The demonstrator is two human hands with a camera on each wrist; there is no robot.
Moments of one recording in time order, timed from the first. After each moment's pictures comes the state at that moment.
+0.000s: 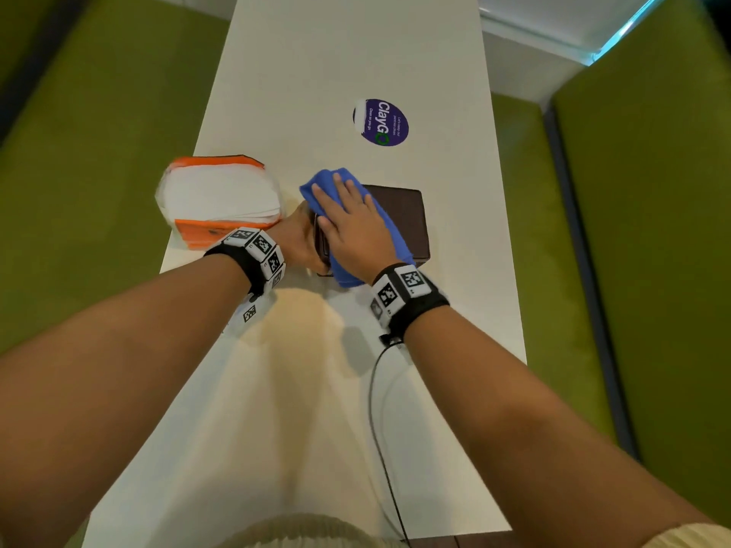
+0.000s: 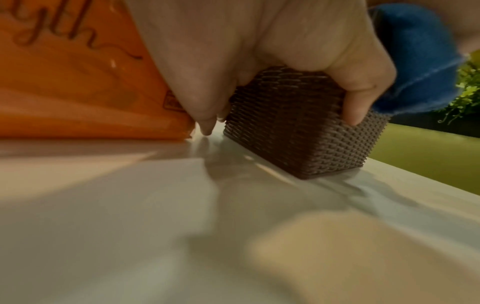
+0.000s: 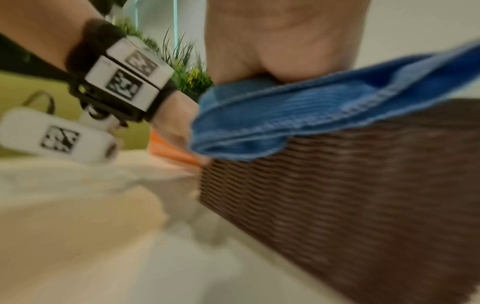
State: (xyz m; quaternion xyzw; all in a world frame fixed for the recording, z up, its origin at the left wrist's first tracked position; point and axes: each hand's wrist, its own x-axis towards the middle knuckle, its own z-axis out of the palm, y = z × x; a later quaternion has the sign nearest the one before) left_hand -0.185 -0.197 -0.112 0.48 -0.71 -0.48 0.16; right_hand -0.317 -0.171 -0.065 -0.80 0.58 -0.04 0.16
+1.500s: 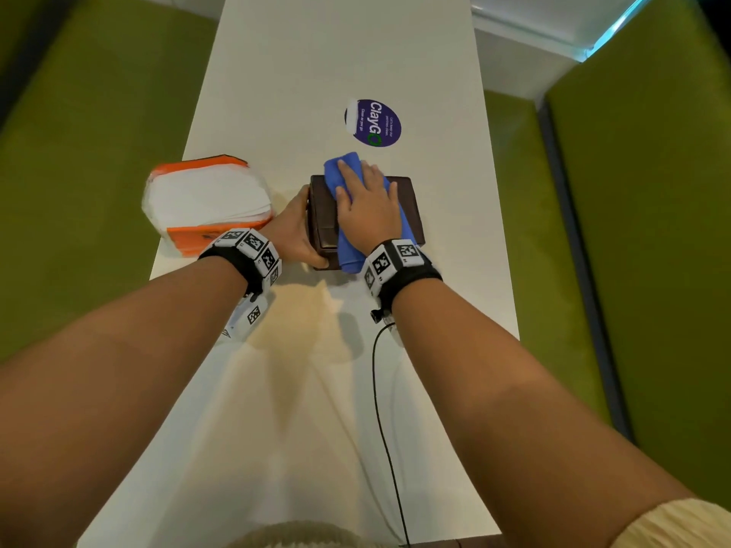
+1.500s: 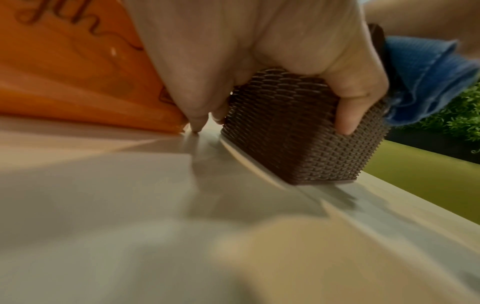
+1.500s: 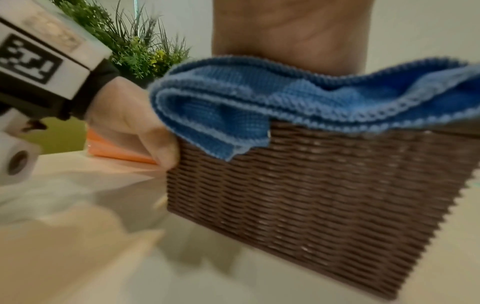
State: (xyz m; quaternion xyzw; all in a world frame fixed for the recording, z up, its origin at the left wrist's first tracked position) left_hand -0.190 -0.211 -0.118 0.45 -0.68 -0.53 0.24; right_hand -0.333 -0.209 -0.068 -0.71 0.69 -0.08 0.13
